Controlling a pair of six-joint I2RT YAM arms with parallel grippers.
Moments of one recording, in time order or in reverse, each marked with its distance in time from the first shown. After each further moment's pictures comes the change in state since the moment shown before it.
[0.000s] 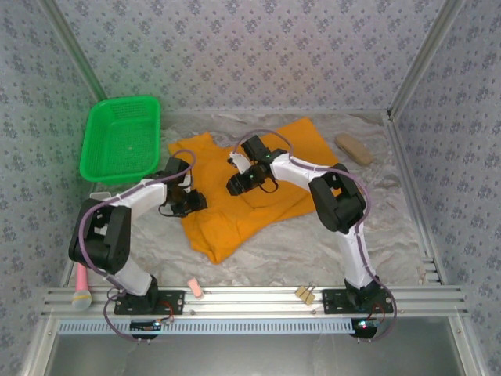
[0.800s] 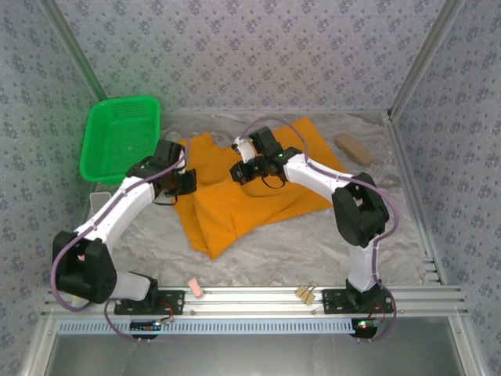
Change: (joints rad) left arm -0.045 -0.219 0.196 -0.155 -0.169 0.144; right arm -0.007 -0.244 -0.132 0.166 0.001 0.138
